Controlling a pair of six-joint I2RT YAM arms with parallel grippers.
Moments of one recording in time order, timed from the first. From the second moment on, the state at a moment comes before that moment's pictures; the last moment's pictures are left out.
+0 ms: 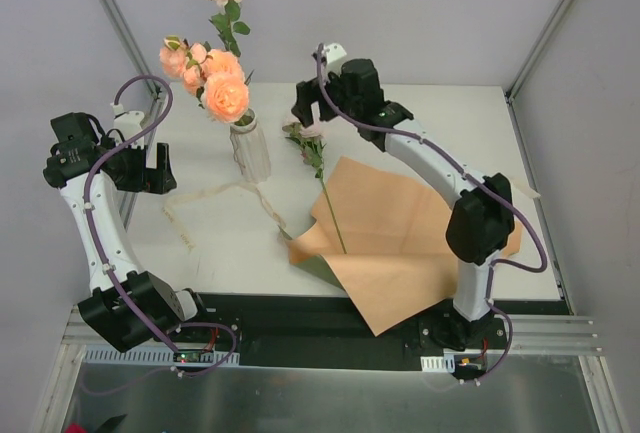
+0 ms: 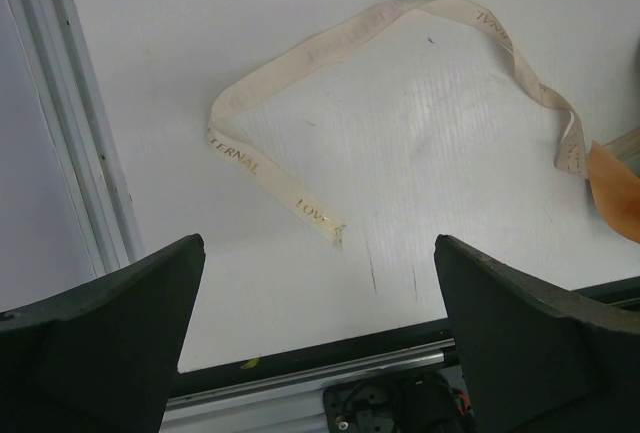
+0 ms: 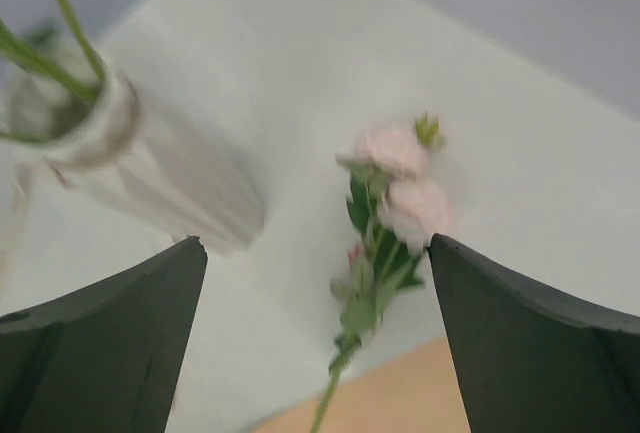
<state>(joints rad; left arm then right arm) 0.53 1.24 1.37 -1.14 0.52 0.49 0.63 1.92 1.84 -0.15 -0.17 0.09</state>
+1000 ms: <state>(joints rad) 0.53 1.26 1.37 -1.14 0.51 0.48 0.68 2.33 1.92 -0.58 0.03 0.07</state>
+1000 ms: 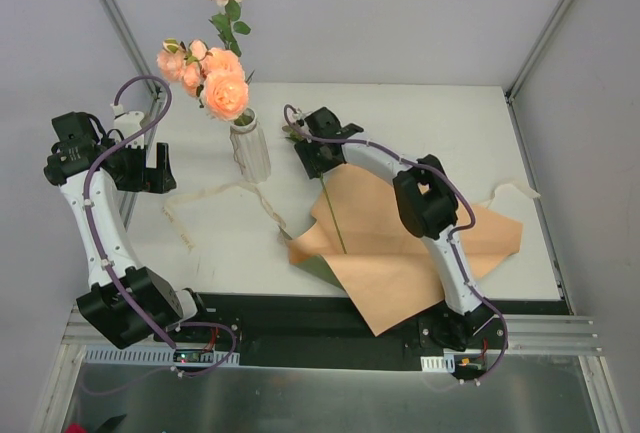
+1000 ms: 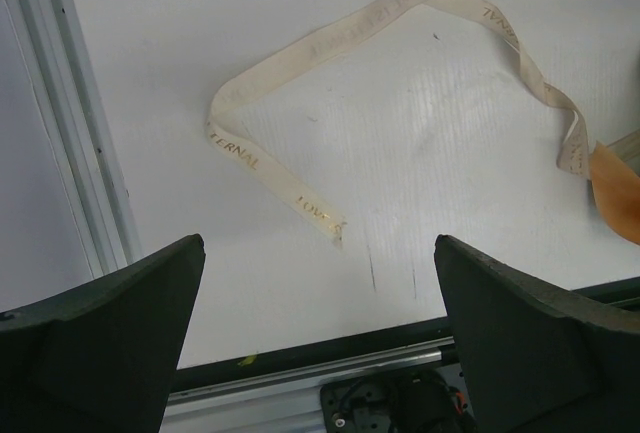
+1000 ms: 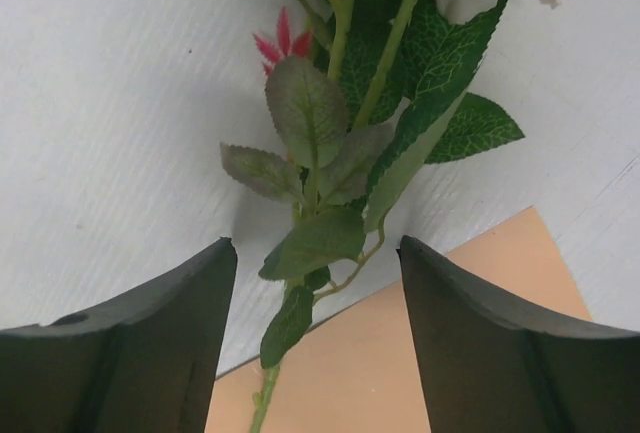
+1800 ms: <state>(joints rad) 0.53 1.23 1.36 -1.13 0.49 0.49 0.64 2.39 2.21 -0.57 0.07 0.23</state>
